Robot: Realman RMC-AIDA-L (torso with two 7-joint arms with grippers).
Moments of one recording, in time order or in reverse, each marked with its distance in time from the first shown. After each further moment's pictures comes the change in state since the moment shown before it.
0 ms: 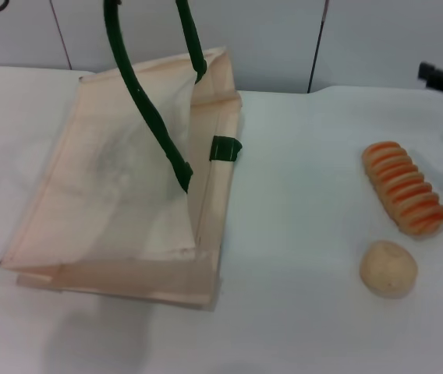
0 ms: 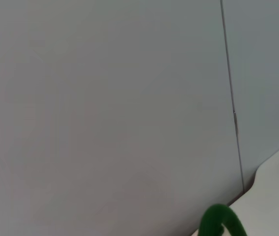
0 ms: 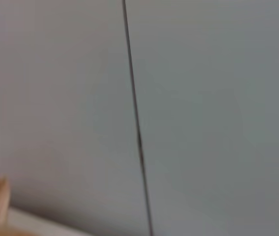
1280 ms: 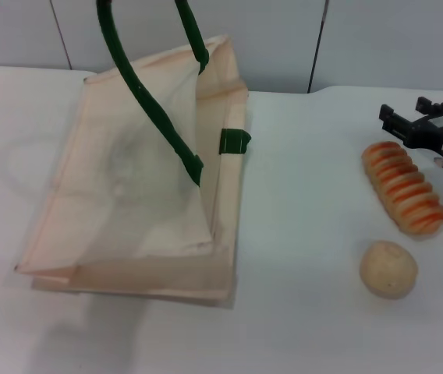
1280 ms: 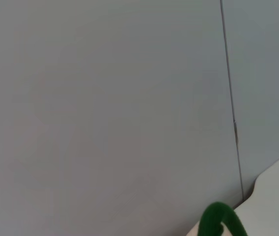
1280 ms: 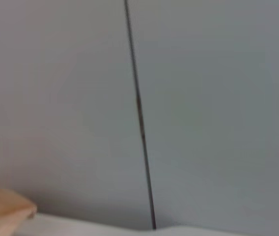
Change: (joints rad) left arm 0.058 0.001 -0.010 0.054 -0.044 0.018 0.000; right arm -0.359 -0.089 0.017 -0.877 0.312 0.533 -0.528
